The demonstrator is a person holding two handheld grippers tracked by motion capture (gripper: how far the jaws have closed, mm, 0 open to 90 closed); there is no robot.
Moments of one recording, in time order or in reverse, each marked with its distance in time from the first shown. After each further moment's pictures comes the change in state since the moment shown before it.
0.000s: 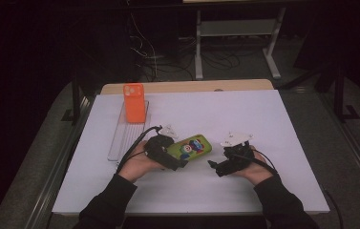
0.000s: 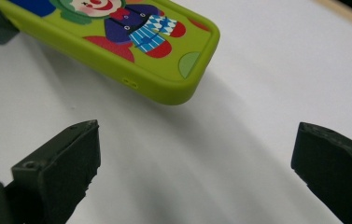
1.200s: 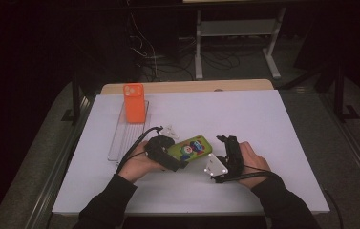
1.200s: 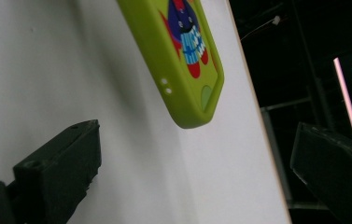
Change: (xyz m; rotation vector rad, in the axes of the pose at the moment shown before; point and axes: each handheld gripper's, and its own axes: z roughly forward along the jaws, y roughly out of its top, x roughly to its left) left arm -0.004 0.001 0.001 0.003 -0.008 -0.002; right arm 0.044 -0.001 0.006 0.020 -0.362 -0.761
